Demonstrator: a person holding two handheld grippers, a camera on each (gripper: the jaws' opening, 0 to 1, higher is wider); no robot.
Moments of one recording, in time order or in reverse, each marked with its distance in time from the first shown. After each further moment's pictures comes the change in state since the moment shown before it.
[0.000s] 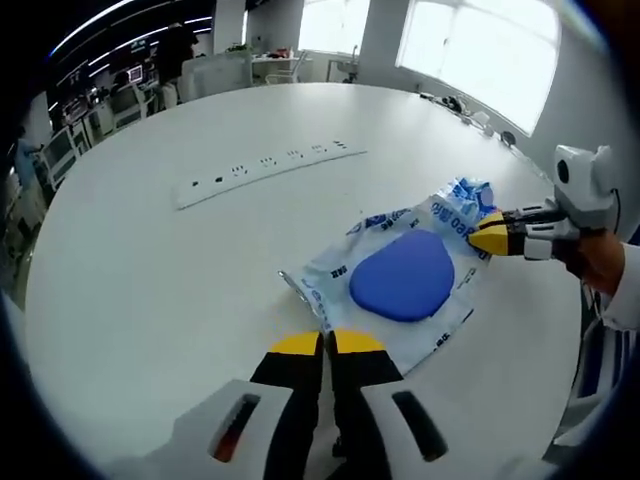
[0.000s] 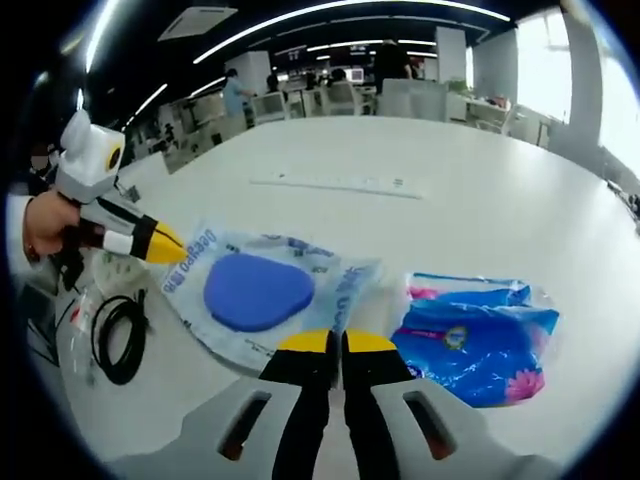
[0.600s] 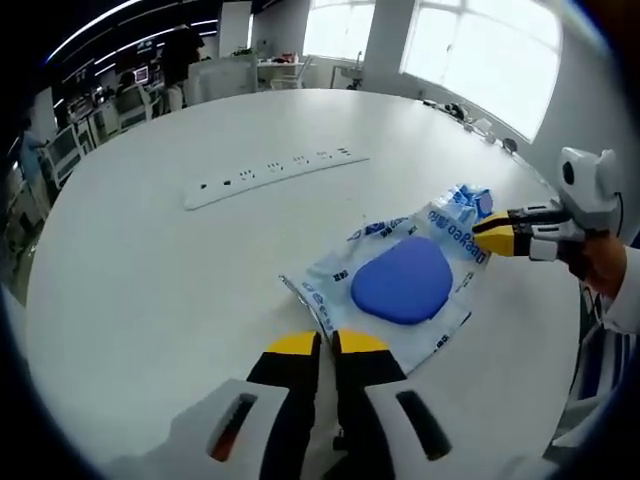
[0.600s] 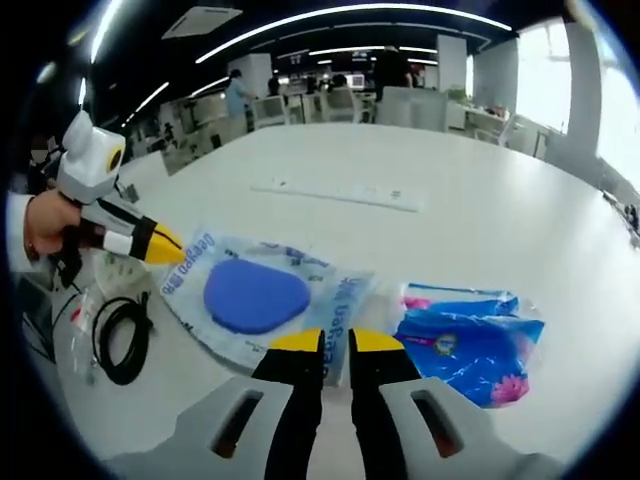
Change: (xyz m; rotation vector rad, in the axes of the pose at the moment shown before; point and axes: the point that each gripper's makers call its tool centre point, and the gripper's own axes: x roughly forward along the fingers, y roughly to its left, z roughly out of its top) left arm -0.011 0.001 0.003 -0.021 -0.034 0.000; right arm -0.013 0.002 0.011 -0.036 -0.020 -0.029
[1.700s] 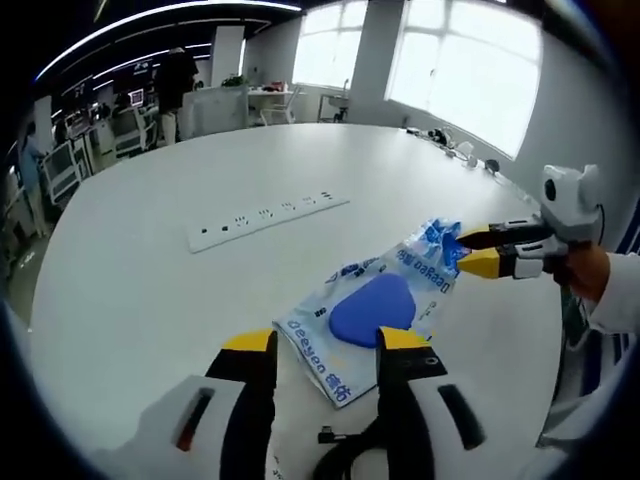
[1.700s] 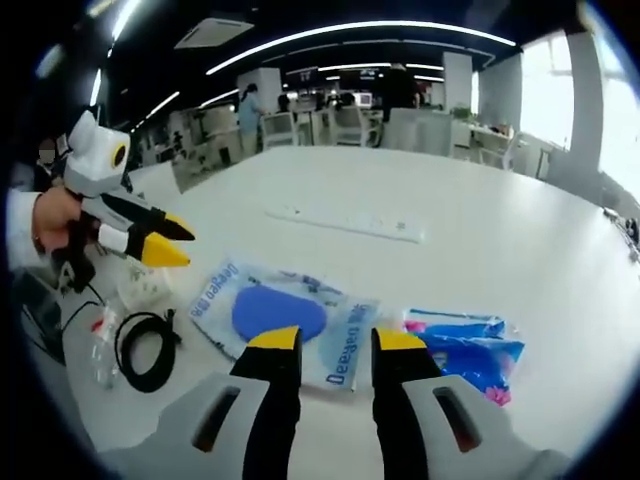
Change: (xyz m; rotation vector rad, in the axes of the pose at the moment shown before) left arm -0.047 -0.015 0.038 0.028 -0.137 -0.055; right arm -0.032 0.014 0.031 -0.017 -0.085 0.031
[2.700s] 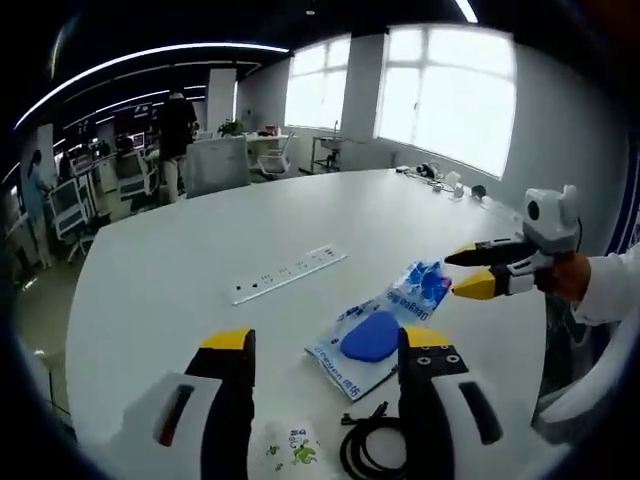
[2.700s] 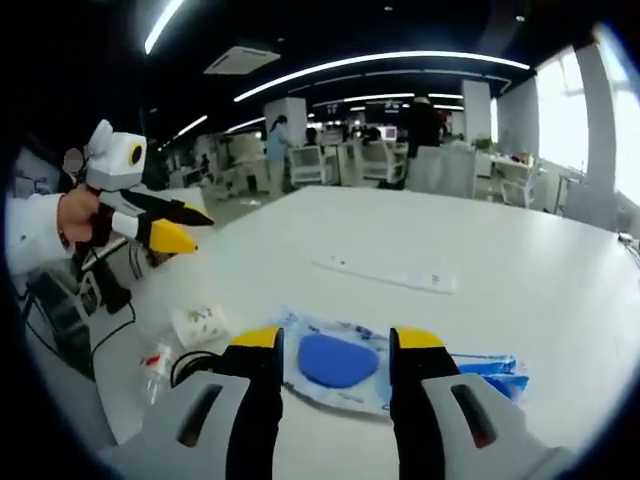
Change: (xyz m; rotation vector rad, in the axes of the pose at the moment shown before) left arm -0.100 0.010 0.049 0.084 -0.171 0.004; right arm -0.042 0.058 0.058 -0.042 -0.140 0.104
